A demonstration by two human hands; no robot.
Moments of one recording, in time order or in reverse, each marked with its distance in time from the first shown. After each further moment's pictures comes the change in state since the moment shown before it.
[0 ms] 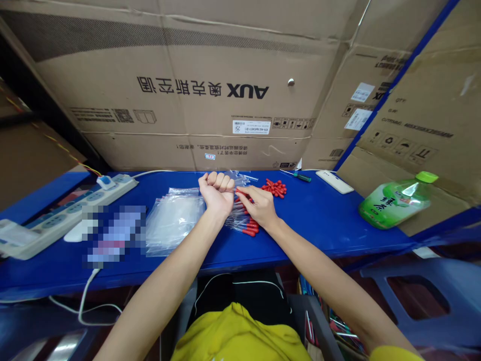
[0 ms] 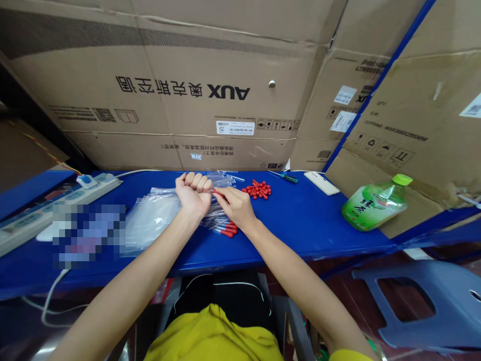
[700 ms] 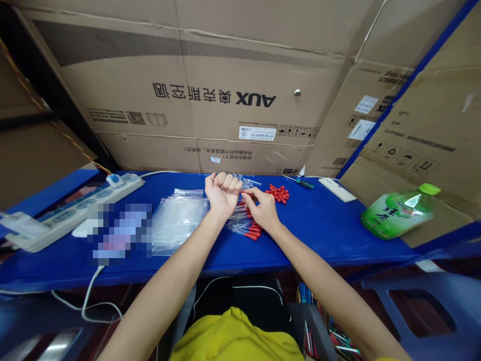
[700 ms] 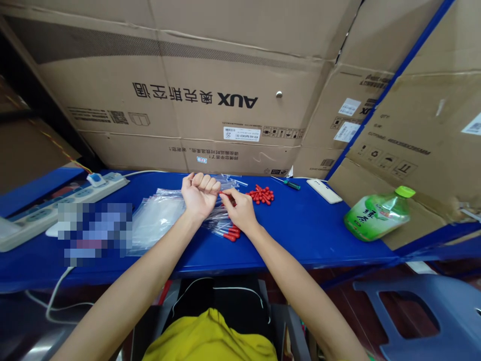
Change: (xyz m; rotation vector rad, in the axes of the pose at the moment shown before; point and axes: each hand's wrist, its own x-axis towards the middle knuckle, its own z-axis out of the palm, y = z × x) left_hand 0.002 0.005 -0.001 -0.011 -0.111 -0.111; right_hand 0.007 -0.007 -0.001 0.176 -0.050 0.246
